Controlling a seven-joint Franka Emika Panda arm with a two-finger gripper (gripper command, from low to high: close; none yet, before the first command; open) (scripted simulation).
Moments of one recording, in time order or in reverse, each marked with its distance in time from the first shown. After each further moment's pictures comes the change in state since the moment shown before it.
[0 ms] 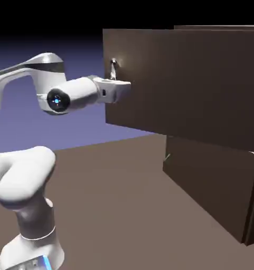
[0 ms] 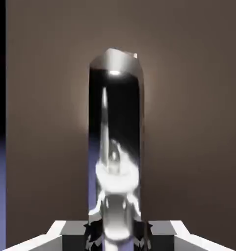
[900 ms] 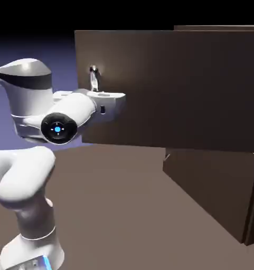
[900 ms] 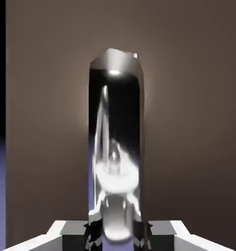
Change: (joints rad) arm 0.018 0.209 -0.979 0.094 -0.891 -0.560 -0.149
